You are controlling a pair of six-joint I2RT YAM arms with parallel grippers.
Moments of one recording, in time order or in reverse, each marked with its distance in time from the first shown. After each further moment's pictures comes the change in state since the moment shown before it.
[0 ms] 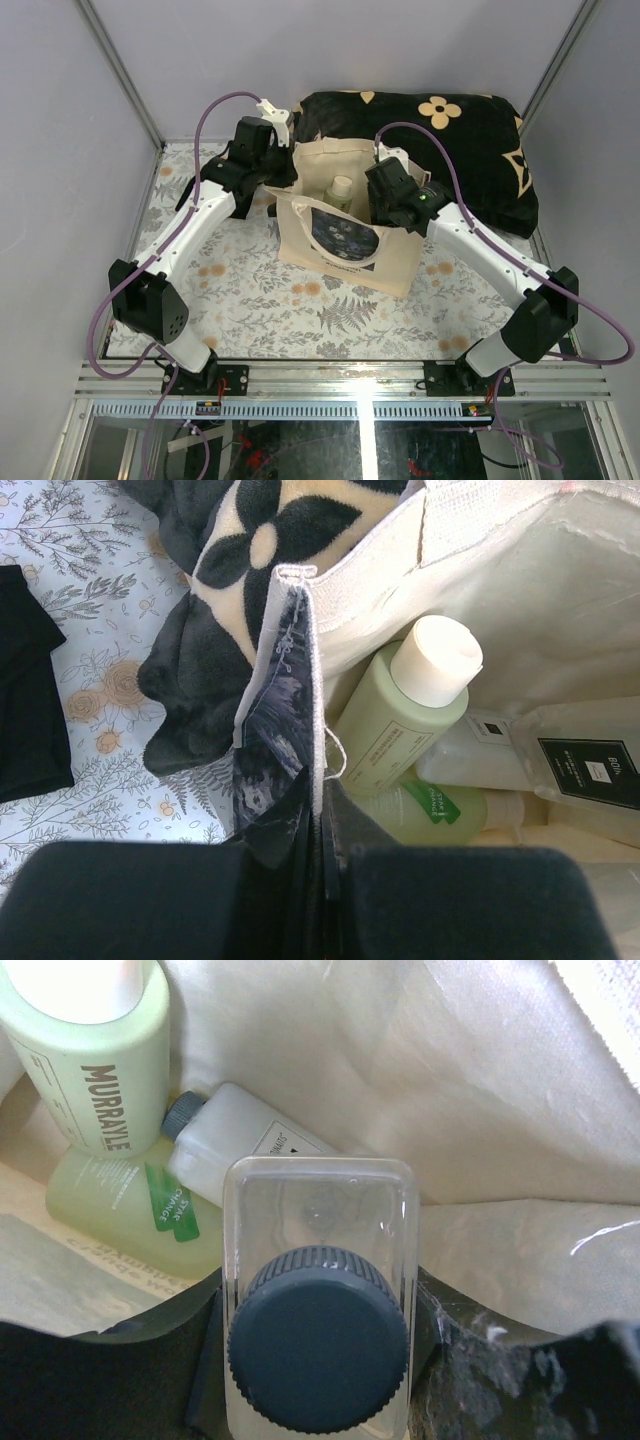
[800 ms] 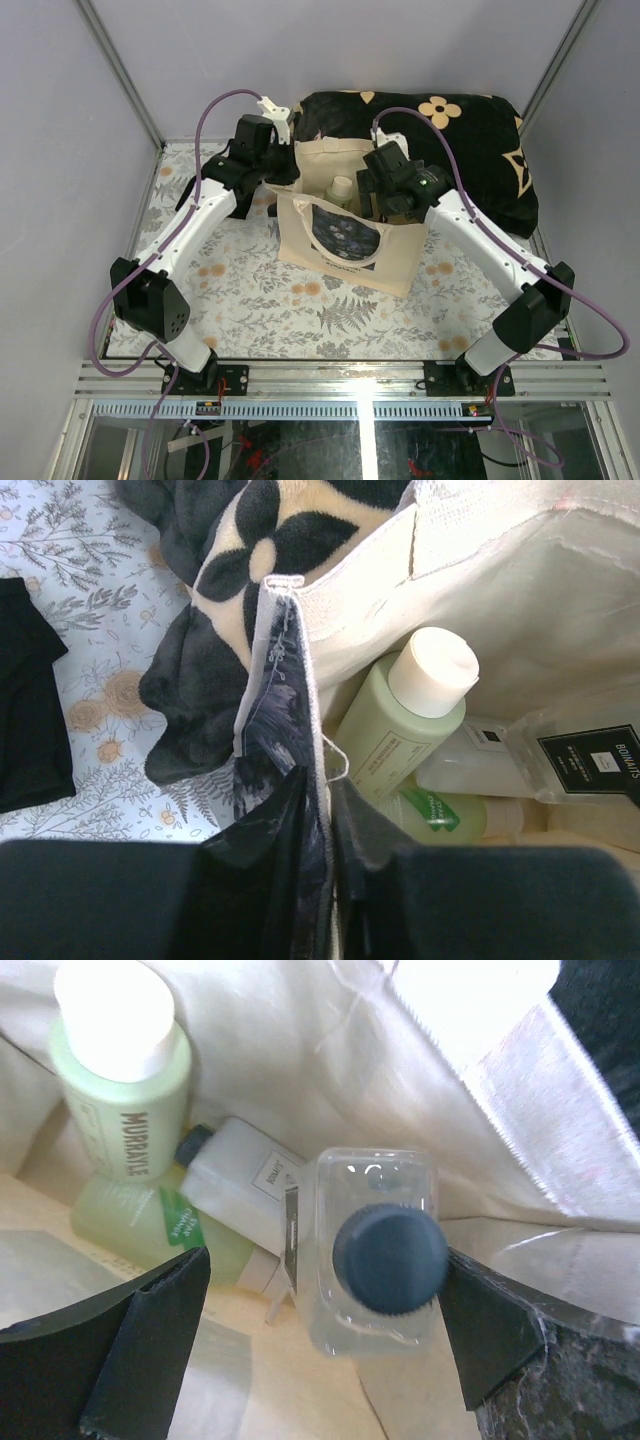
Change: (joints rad) left arm 0.000 0.015 0.020 0.005 0.003 0.002; right arm -0.006 0.062 0.182 -0.116 0.034 -0.033
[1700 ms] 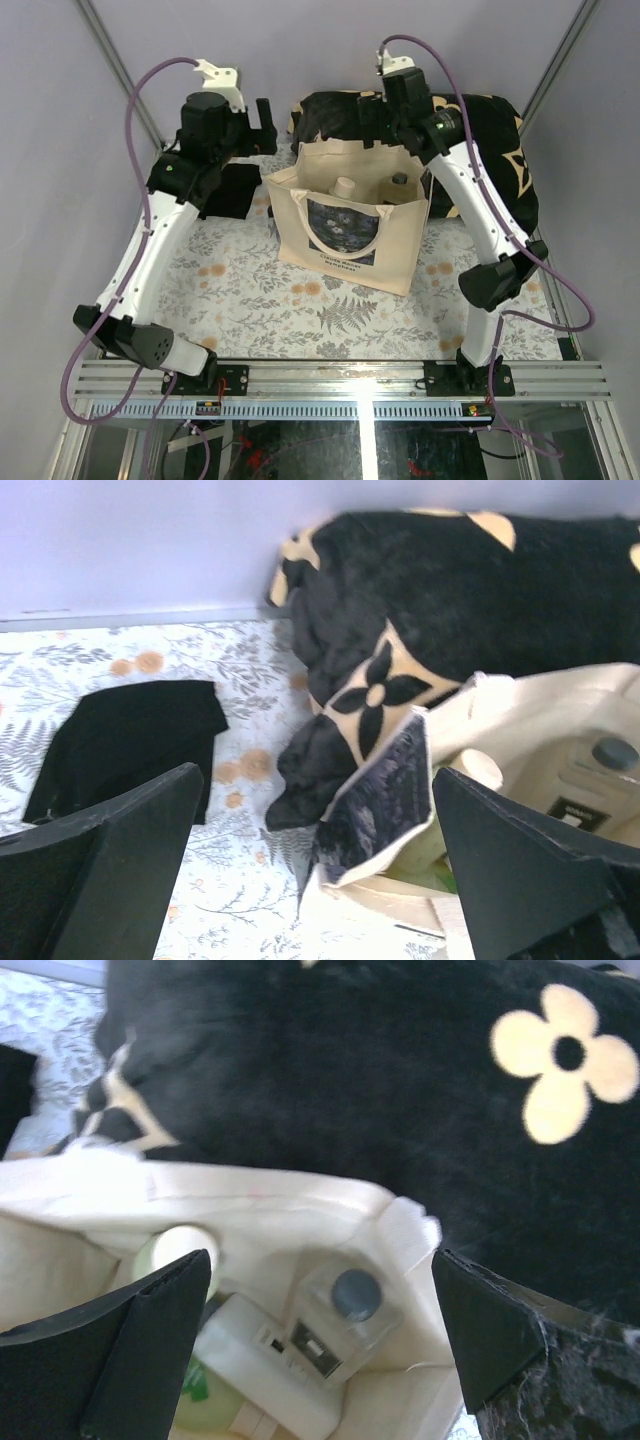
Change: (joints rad) left arm 0.039 -0.159 0.151 -0.055 -0.245 0.016; right arm -0.099 0.288 0.661 -0.043 -0.065 -0.223
